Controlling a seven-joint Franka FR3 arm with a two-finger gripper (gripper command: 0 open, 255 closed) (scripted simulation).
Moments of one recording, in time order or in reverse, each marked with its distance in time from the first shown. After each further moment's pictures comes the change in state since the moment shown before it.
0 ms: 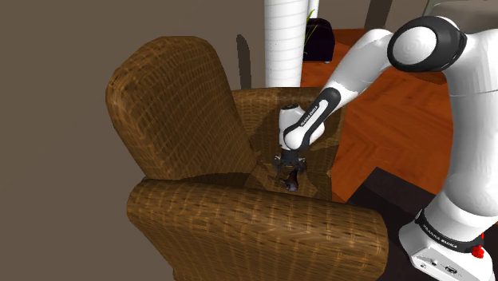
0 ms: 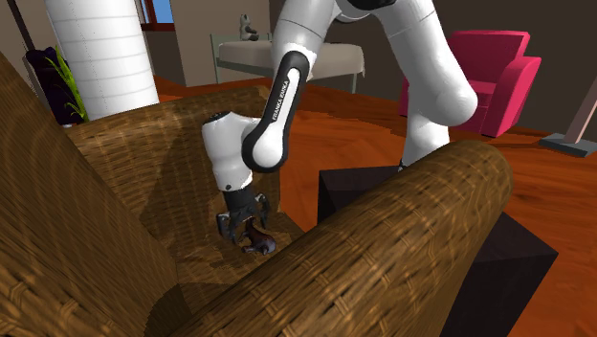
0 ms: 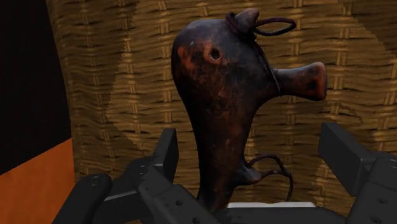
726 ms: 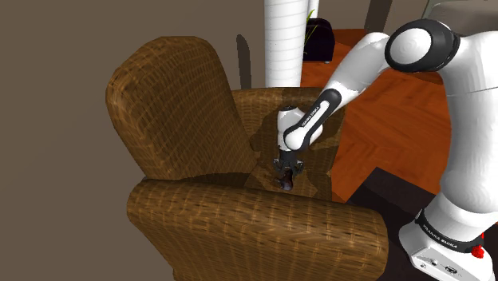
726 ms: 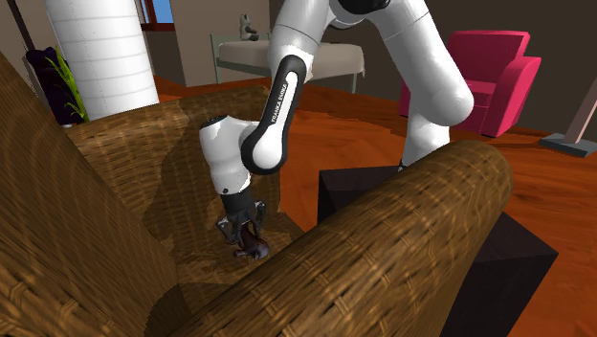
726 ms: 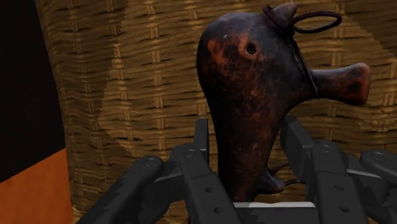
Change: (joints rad) arm -0.085 0.051 0.081 0.034 -0.087 -0.015 0.087
